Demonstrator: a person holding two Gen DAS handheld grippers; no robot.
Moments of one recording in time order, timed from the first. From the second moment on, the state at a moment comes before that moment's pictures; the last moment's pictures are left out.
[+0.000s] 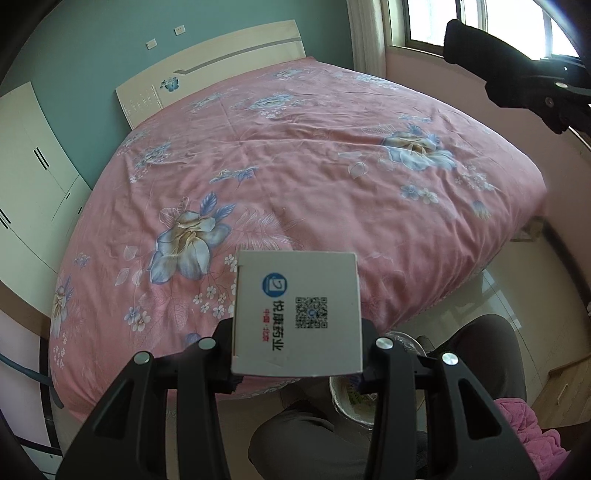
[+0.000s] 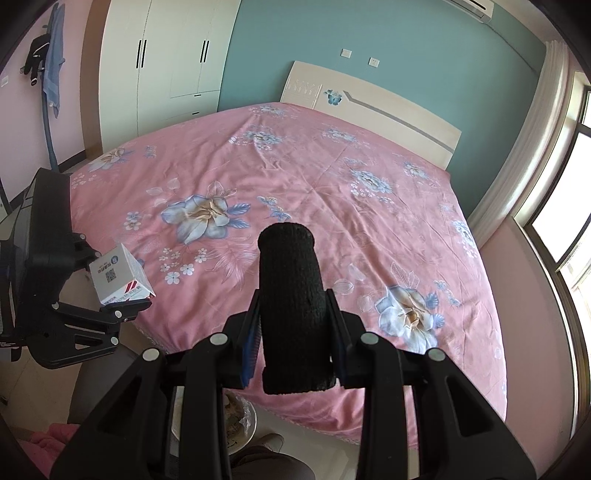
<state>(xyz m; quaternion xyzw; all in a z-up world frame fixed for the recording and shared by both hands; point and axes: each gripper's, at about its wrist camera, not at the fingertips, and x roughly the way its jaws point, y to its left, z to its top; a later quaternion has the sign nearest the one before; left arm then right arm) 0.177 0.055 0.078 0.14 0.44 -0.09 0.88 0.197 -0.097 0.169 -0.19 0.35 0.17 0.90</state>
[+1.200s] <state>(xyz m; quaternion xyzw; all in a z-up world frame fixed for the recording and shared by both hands) 0.166 0.002 -0.152 0.13 0.61 -0.16 0.76 0.186 -0.107 -0.102 -0.16 0.54 0.22 0.79</state>
